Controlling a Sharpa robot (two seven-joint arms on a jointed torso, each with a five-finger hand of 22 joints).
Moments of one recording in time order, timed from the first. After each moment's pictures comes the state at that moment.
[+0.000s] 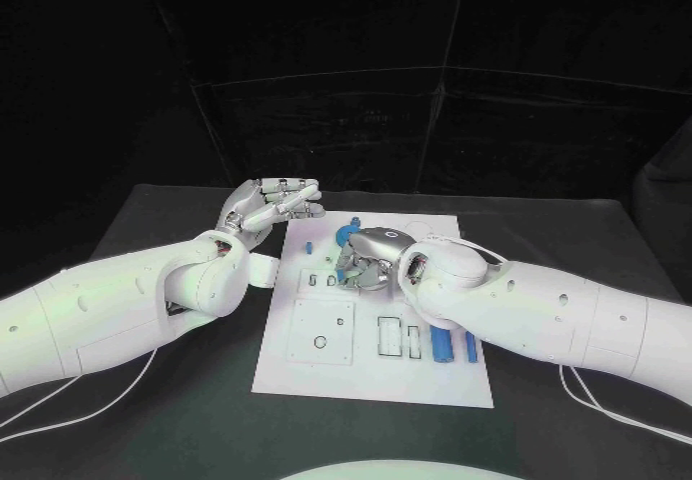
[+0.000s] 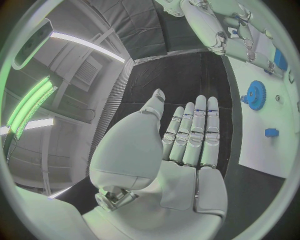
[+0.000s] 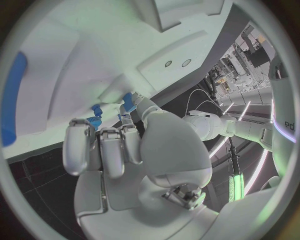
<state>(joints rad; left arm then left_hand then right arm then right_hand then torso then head) 1.14 -0.87 -0.02 1.50 -0.02 -0.31 0.55 1.38 -0.02 0.02 0.10 0.06 0.93 0.24 0.09 0.07 1.02 0.18 0.13 0.07 1.07 0.13 0.18 0.14 0.17 0.90 0.24 0.26 0.09 1.14 -0.47 -0.03 1.36 -1.57 -0.21 -0.16 1.33 0.02 0.23 -0.01 0.21 1.05 0.14 0.12 0.07 1.47 0.04 1.42 1.31 1.47 -0.03 1.54 1.31 0.07 1.42 0.08 1.44 1.25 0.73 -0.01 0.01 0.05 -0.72</state>
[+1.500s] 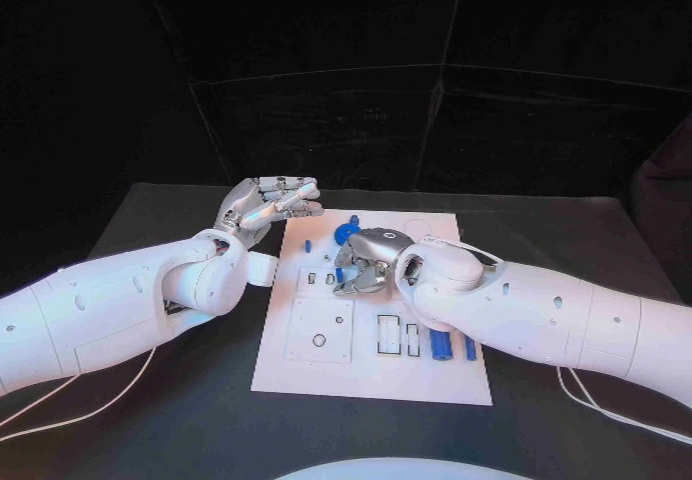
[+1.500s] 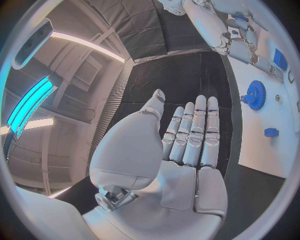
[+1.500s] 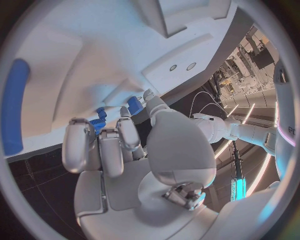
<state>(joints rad) 1.14 -0.87 -0.02 1.50 -0.02 -0.31 0.55 1.38 -0.01 0.02 0.10 0.06 0.94 0.23 0.09 0.07 1.03 0.18 0.13 0.07 1.07 0.13 0.18 0.14 0.17 0.91 0.24 0.26 0.09 1.13 -0.46 -0.04 1.37 -1.60 -0.22 -0.22 1.19 -0.10 0.10 0.09 0.15 0.88 0.18 0.07 0.06 1.37 0.09 1.26 1.30 1.47 0.00 1.53 1.31 0.07 1.41 0.10 1.44 1.22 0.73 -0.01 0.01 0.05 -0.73</state>
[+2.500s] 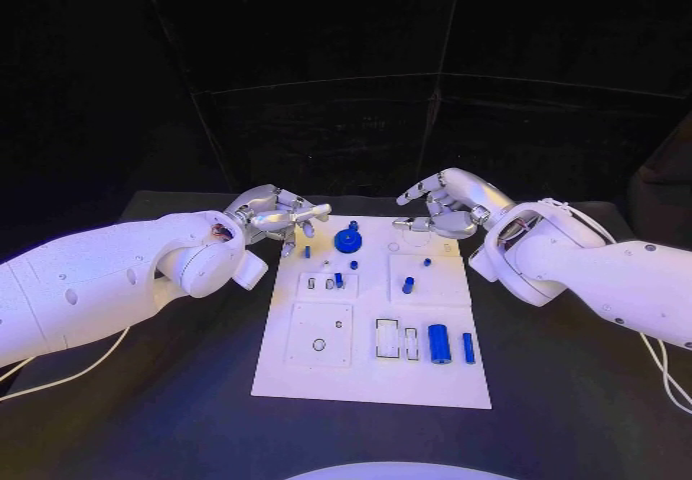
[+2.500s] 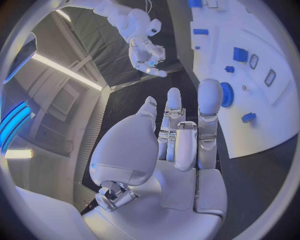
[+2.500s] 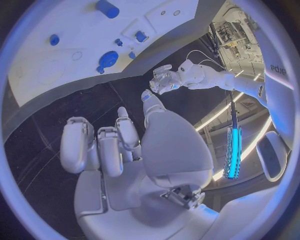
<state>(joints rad) 1.23 -0.89 -0.02 1.48 -0.39 -0.19 0.07 1.25 0.04 -0.07 0.20 0.06 1.09 0.09 0.22 0.14 1.31 0.01 0.49 0.39 1.47 -0.05 1.41 1.31 0.15 1.39 0.05 0.95 0.62 1.26 -0.81 -0.03 1.57 -1.18 -0.47 -0.01 1.30 -0.06 -0.02 0.15 0.25 0.88 0.16 0.13 0.08 1.37 0.08 1.27 1.29 1.46 0.01 1.52 1.31 0.07 1.41 0.11 1.43 1.20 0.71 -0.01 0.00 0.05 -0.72</state>
